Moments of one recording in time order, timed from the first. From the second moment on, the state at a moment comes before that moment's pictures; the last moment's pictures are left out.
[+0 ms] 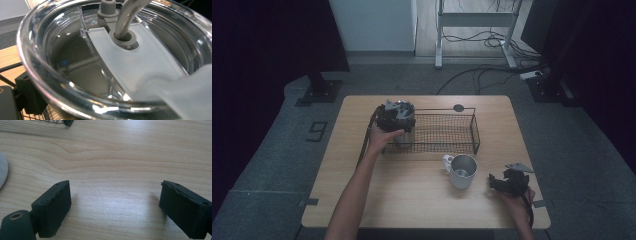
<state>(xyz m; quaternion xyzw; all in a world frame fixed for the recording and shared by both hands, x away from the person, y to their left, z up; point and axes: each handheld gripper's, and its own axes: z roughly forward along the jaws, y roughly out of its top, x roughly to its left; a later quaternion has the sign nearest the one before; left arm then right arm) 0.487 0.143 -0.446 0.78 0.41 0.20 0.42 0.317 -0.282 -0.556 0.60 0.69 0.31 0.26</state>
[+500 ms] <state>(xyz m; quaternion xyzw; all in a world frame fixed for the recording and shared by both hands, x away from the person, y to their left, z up) 0.487 0.141 -0.455 0.79 0.42 0.20 0.41 0.317 -0.282 -0.556 0.60 0.69 0.31 0.26</state>
